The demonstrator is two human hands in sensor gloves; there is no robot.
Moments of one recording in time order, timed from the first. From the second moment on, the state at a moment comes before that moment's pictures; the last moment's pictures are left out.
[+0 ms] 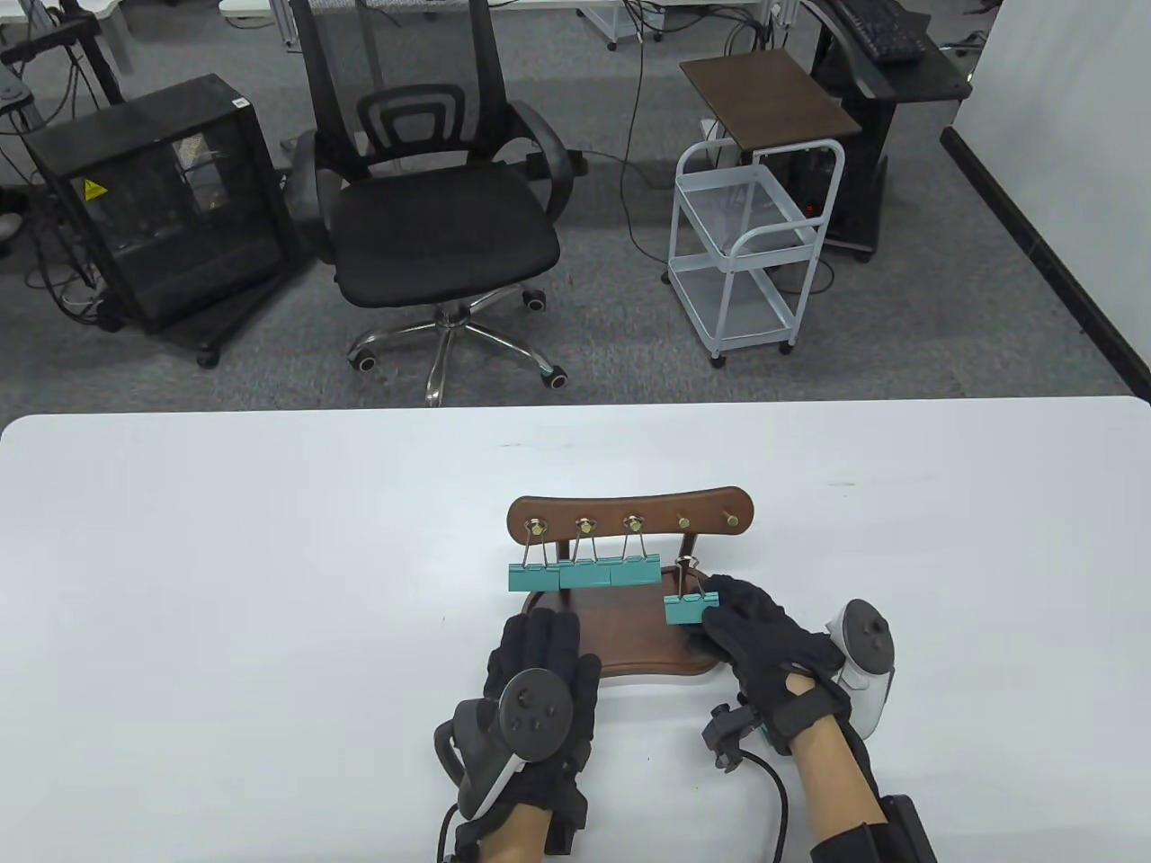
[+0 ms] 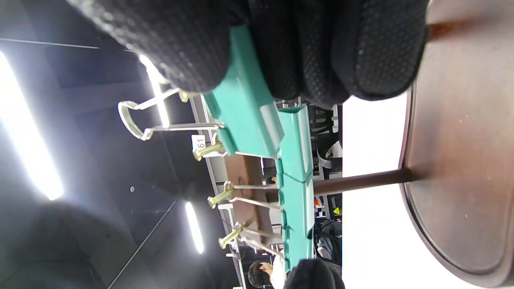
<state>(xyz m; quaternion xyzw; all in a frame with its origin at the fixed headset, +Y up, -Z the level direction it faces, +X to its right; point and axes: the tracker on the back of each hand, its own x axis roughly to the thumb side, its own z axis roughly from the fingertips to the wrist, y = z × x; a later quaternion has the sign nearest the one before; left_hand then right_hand) -0.087 -0.710 -0.269 0.06 -0.02 0.23 0.97 0.190 -0.741 -0.333 0.02 0.05 0.65 0.76</state>
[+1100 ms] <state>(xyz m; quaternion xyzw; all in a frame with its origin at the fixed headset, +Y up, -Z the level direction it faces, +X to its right) -0.089 -0.710 -0.268 0.06 -0.02 0.23 0.97 0.215 -0.735 -0.304 -0.08 0.04 0.89 0.44</state>
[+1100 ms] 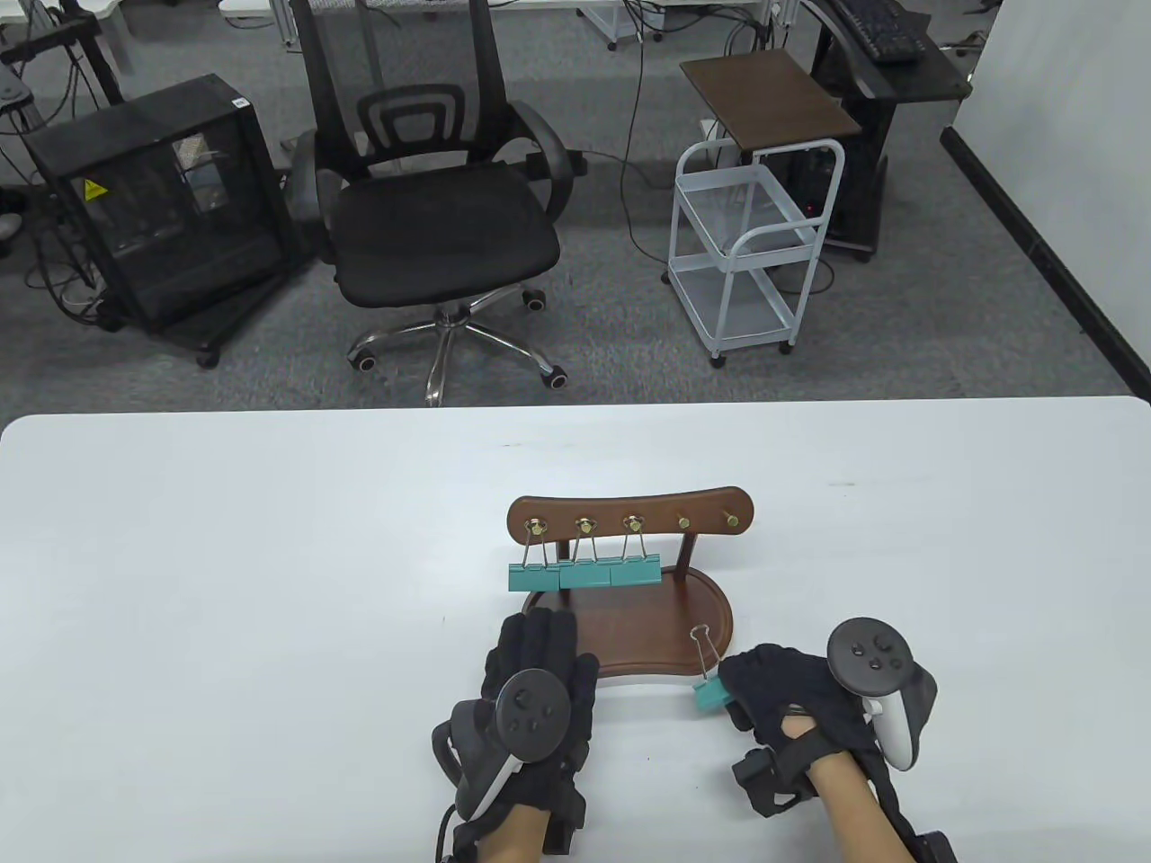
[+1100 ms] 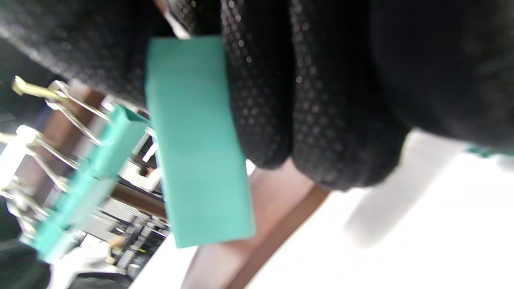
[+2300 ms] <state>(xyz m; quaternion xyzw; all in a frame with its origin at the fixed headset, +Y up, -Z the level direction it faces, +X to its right) -0.089 -0.709 -0.268 0.06 -0.02 0.23 0.97 0.164 -0.738 -0.304 -0.05 0.06 1.00 0.05</state>
